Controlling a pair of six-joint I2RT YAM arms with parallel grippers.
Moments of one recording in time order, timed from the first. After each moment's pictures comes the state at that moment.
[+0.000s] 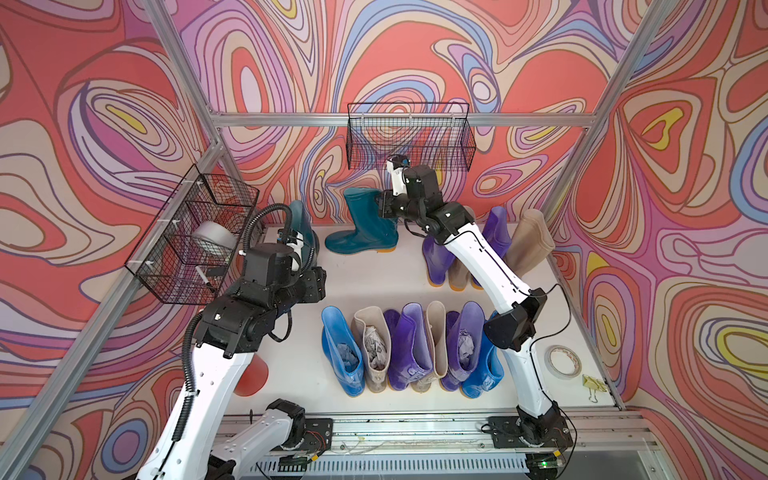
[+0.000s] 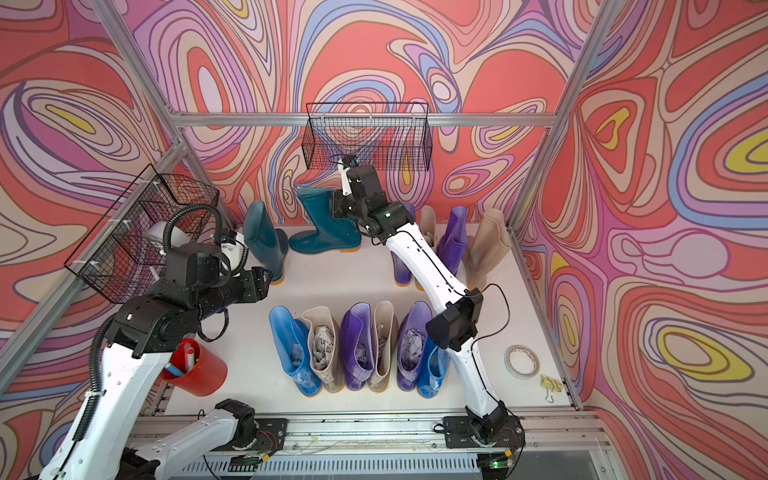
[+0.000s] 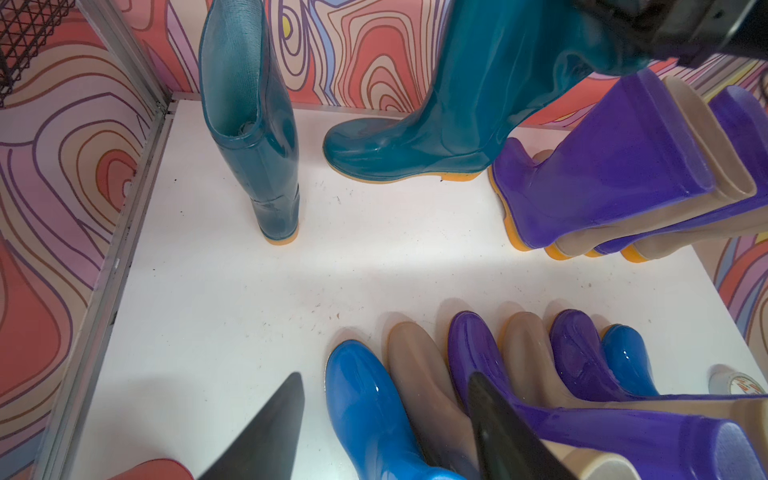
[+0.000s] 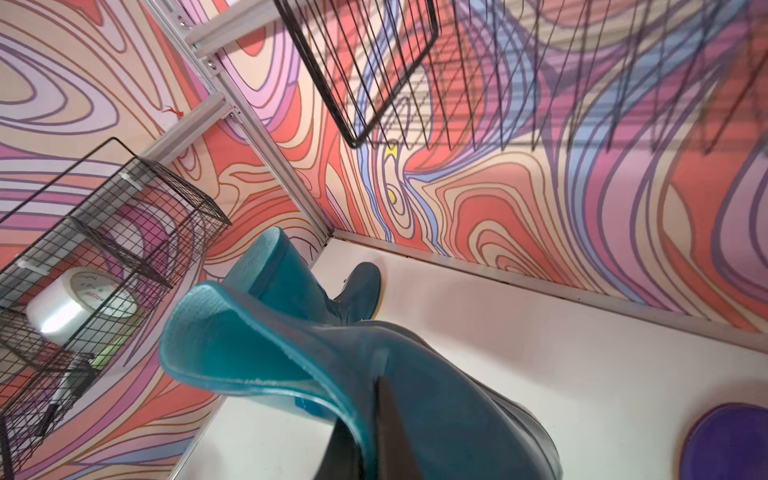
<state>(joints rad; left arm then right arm) -0.33 1.00 1.44 -1.08 -0.11 -0.33 0.63 2.26 2.59 -0.67 -0.07 0.38</state>
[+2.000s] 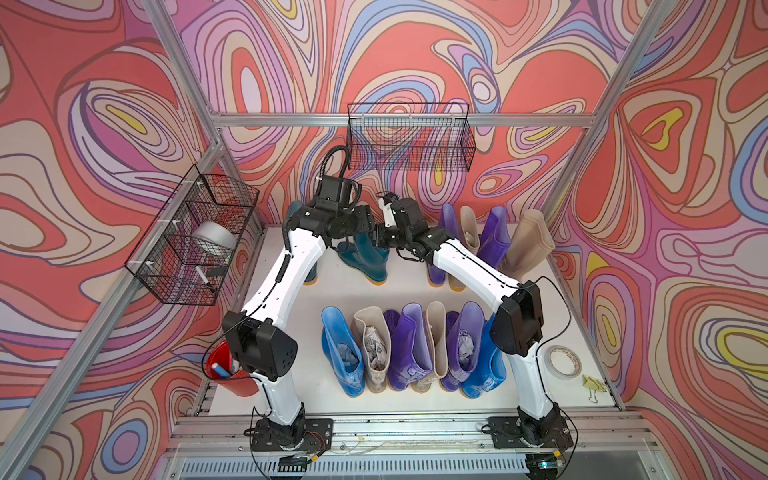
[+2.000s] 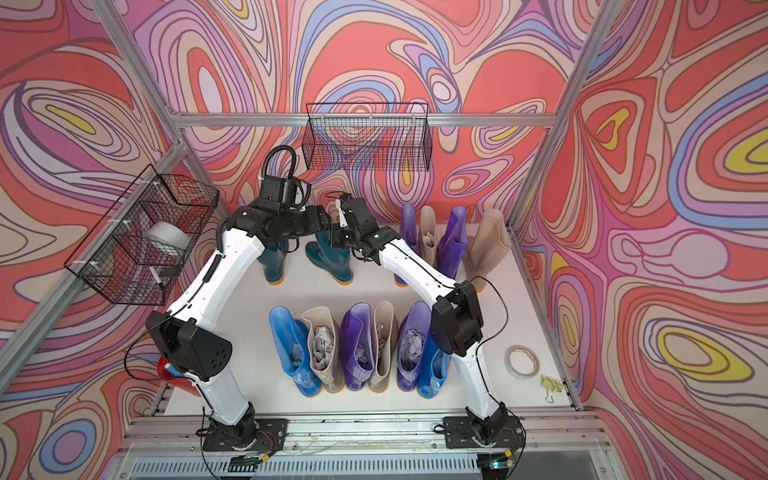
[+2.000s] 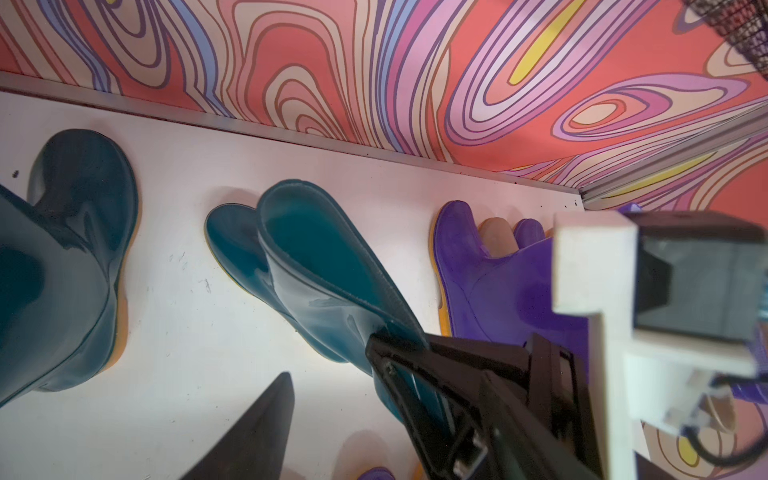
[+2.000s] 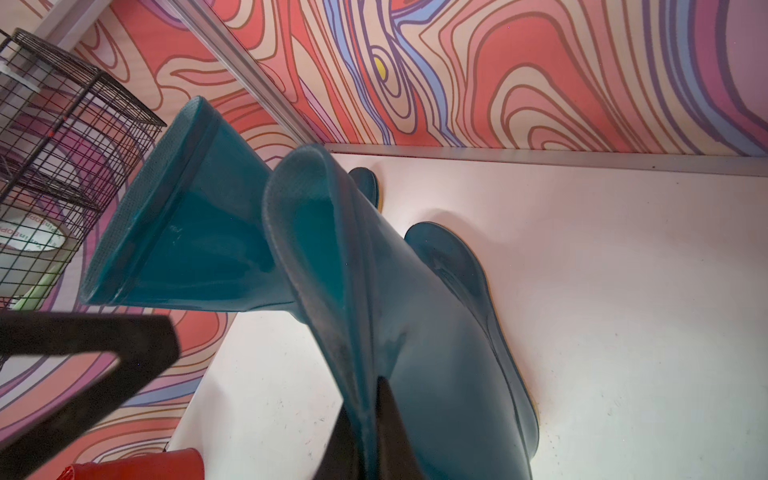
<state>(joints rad) -0.33 1.81 1.98 -0.87 0.07 -0.51 0.65 2.16 2.10 -0.43 -0.17 0.48</state>
